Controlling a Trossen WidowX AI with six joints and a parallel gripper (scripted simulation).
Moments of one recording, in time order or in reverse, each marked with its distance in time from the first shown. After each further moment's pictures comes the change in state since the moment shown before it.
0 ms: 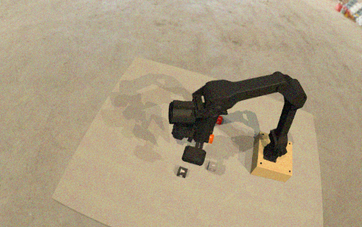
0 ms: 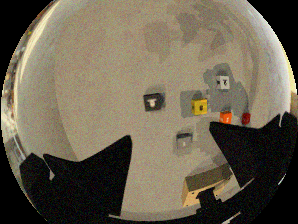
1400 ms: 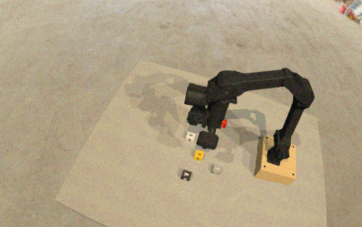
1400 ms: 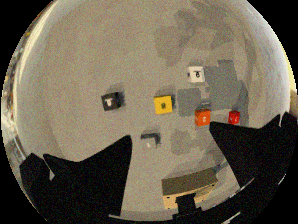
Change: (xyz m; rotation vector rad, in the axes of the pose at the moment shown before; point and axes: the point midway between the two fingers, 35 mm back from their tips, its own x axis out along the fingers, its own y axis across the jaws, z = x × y) arm 0.009 -0.083 -0.015 0.010 0.020 -0.012
